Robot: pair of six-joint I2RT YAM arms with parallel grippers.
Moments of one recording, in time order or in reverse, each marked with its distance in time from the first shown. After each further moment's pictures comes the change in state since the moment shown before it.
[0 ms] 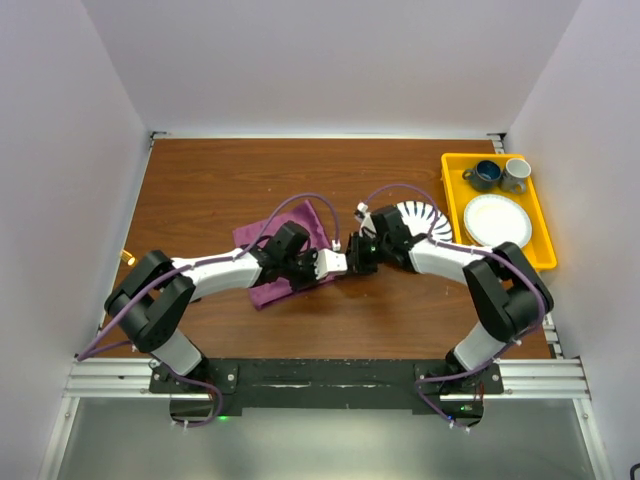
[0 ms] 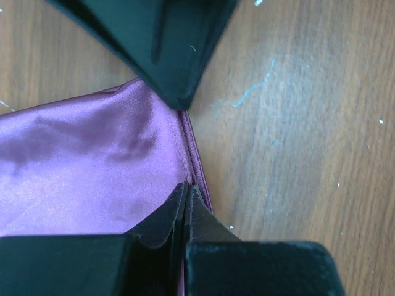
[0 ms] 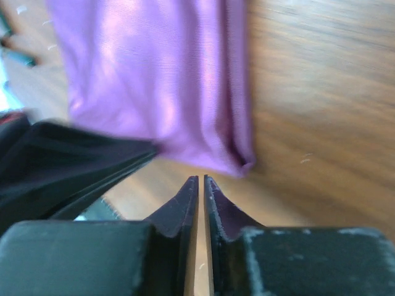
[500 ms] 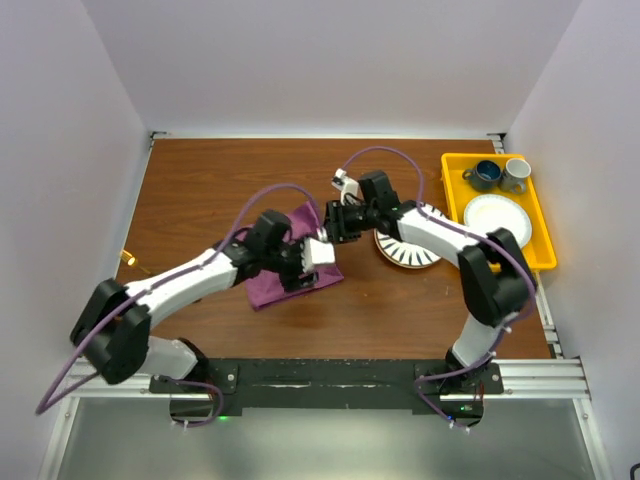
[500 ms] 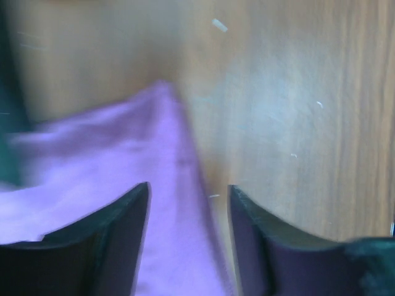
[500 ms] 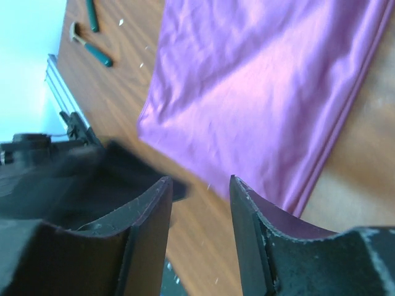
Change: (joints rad) left arm 0.032 -0.187 0.017 -0.170 0.084 0.067; right arm -0.002 0.051 0.343 -0.165 -0.140 -0.216
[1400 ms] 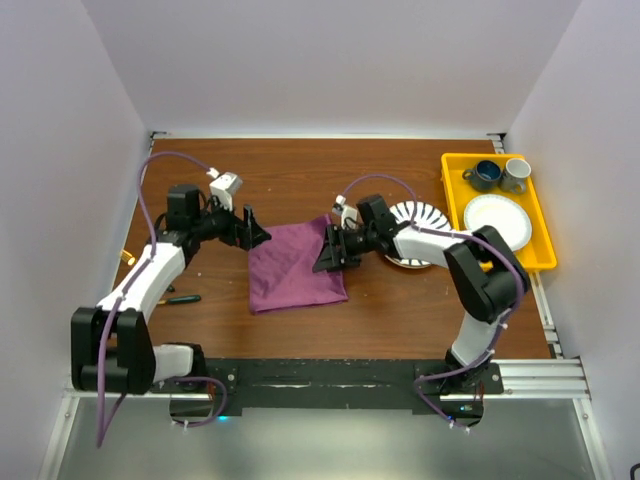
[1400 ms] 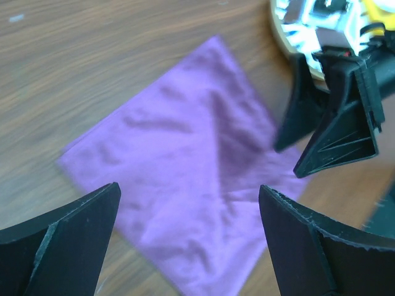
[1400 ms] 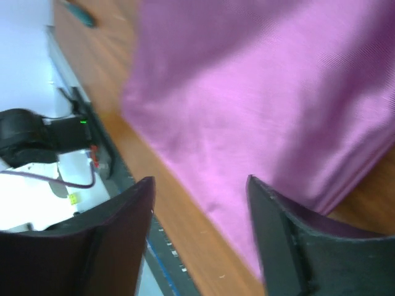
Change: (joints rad) left arm 0.654 -0.148 -0.061 0.142 0.216 -0.661; right arm 0.026 0.101 -0.158 0.144 -0.087 0.103
